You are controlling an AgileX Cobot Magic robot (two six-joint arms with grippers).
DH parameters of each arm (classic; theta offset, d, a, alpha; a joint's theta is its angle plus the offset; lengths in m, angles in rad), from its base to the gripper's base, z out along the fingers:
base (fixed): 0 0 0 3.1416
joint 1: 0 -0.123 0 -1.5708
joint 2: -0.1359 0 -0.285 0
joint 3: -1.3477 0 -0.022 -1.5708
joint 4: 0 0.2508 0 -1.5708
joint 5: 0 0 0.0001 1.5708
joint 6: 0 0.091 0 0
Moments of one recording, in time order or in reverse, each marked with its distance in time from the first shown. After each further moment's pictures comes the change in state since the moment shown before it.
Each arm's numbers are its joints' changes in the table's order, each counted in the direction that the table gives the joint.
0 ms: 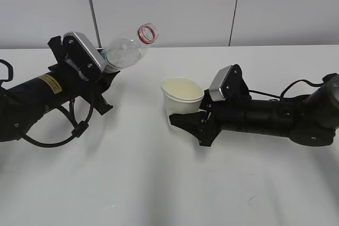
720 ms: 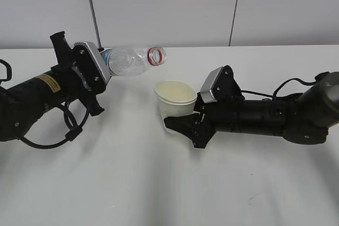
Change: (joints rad) left arm 0.000 0.000 0.000 -0.047 0.006 0.300; right arm -0.026 0.000 0.015 0.000 0.044 0.017
